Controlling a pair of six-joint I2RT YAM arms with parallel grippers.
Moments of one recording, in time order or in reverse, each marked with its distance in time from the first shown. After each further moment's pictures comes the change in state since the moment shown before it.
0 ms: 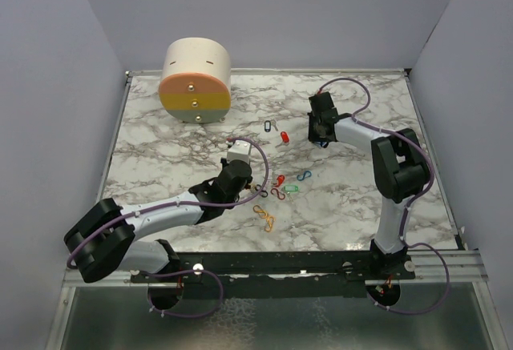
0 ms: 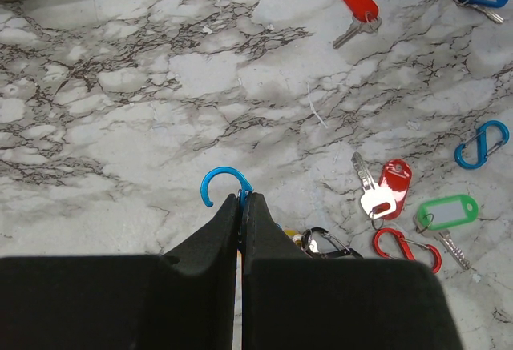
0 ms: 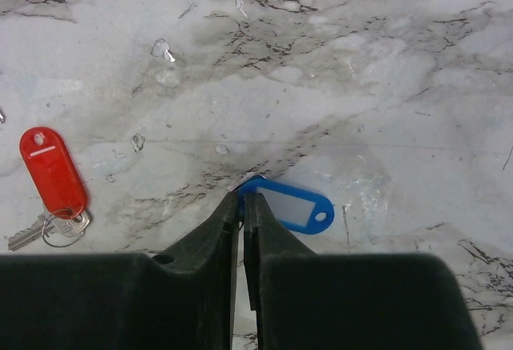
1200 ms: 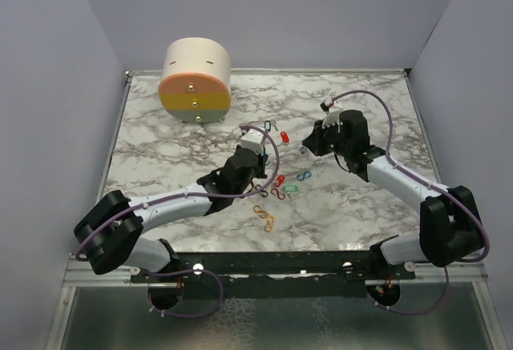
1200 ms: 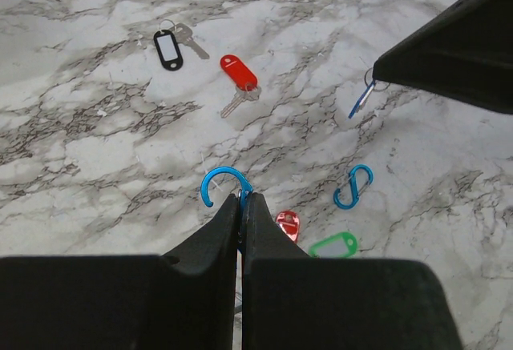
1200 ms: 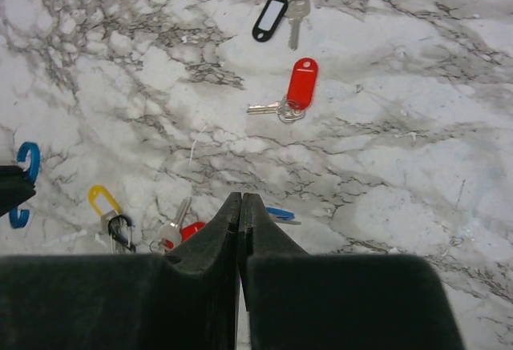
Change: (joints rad) left arm 0.000 0.068 0.113 0.129 0.173 0.035; right arm 0.009 -0.566 -0.475 0.348 -0.468 -0.154
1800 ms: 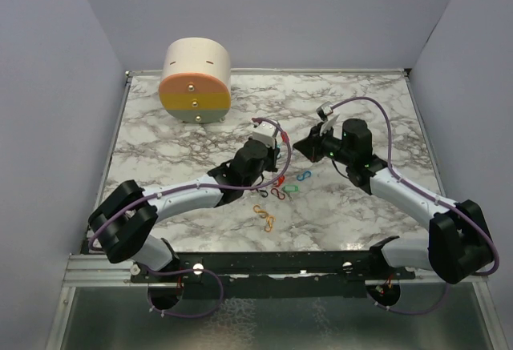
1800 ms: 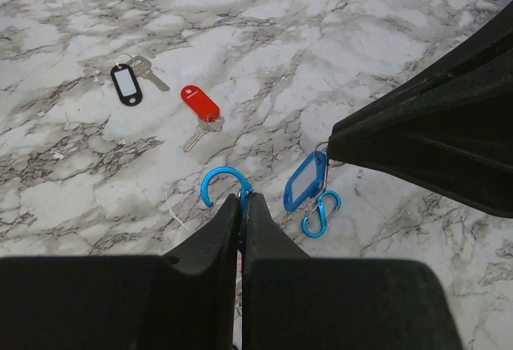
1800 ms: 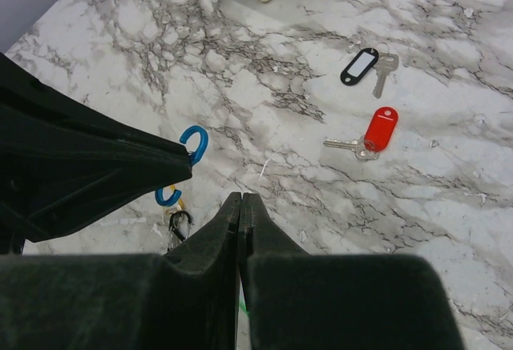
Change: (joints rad) left arm 0.000 0.117 0.121 0.037 0.063 0.018; right arm 0.060 -0.122 -0.121 0.180 -0.145 -0.018
